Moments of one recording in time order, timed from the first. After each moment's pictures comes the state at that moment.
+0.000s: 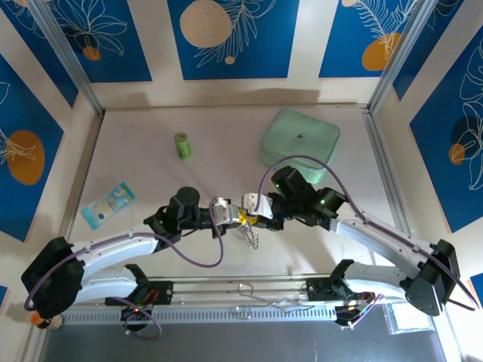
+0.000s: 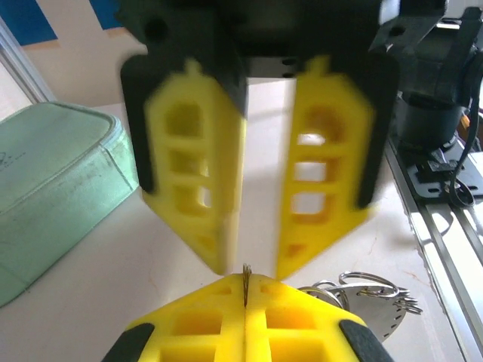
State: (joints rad) left arm -0.85 1.15 0.50 0.35 0.54 0.37; right arm 0.80 1.09 0.89 -0.63 -0.39 -0.62
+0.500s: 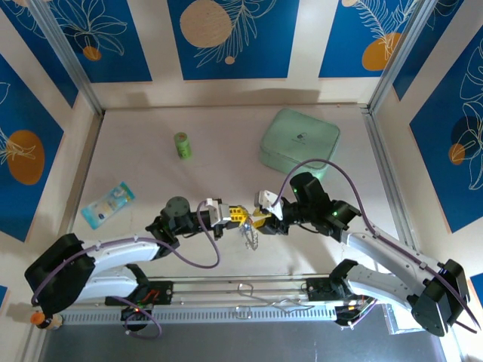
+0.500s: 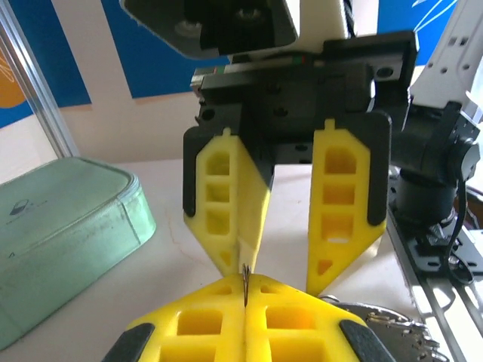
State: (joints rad) left arm -0.85 1.19 0.37 0.79 0.57 0.17; right arm 0.70 0.97 0.70 -0.41 -0.60 -0.43
